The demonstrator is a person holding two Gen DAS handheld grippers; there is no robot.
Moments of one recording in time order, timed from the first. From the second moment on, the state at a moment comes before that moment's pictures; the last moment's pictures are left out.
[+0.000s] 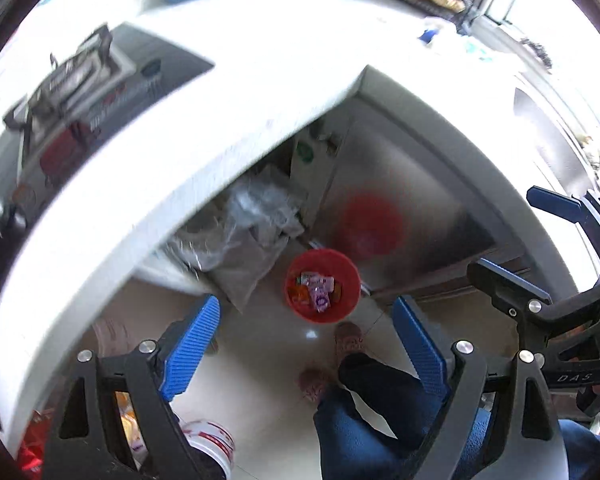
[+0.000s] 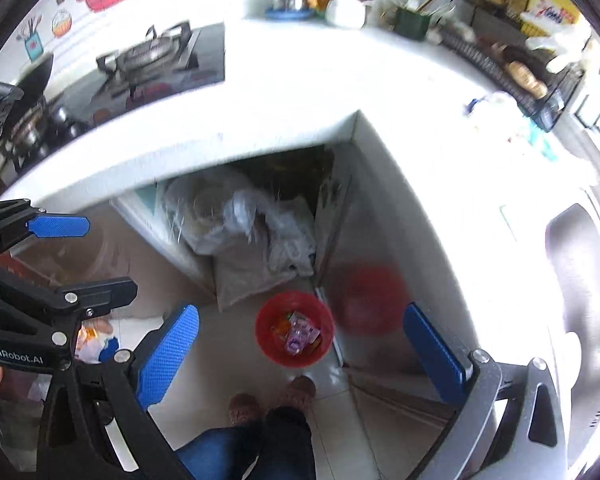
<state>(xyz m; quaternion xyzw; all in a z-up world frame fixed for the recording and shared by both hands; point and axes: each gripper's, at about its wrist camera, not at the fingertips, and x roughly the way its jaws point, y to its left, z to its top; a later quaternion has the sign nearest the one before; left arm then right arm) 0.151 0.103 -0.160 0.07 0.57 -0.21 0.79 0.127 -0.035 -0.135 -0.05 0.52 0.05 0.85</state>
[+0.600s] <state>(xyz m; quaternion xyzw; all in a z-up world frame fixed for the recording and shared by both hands) 0.248 0.014 -0.096 0.12 0.52 -0.27 0.80 0.184 -0.109 -0.077 0.00 0.48 -0.03 0.87</state>
